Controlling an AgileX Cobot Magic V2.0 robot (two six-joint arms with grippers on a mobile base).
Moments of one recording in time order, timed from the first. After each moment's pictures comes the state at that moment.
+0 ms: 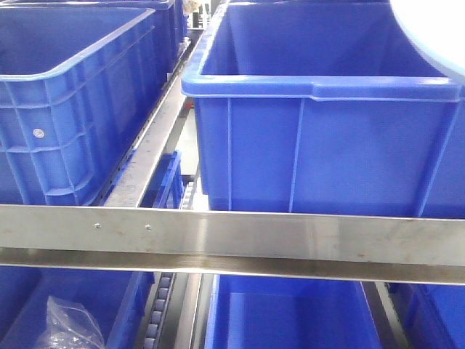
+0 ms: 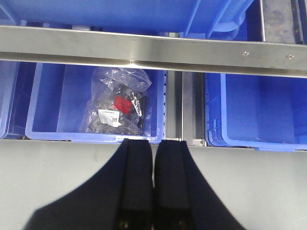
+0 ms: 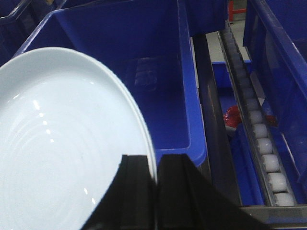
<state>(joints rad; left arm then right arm) -0.19 0.71 -0.42 0.08 0.58 -0.16 0.00 0.39 -0.53 0.00 0.44 0.22</state>
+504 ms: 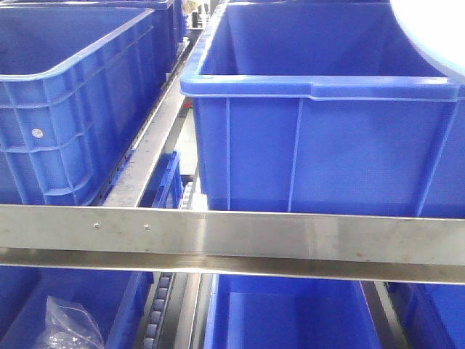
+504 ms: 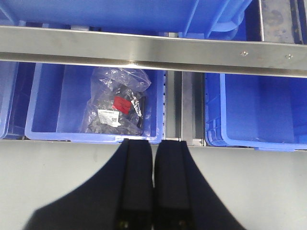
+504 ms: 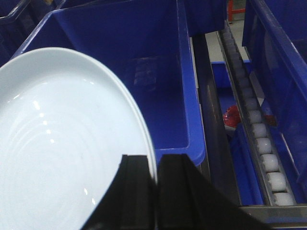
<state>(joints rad) -0.19 0.71 -0.42 0.08 0.58 -0.16 0.00 0.39 -0.53 0.00 0.44 0.22</state>
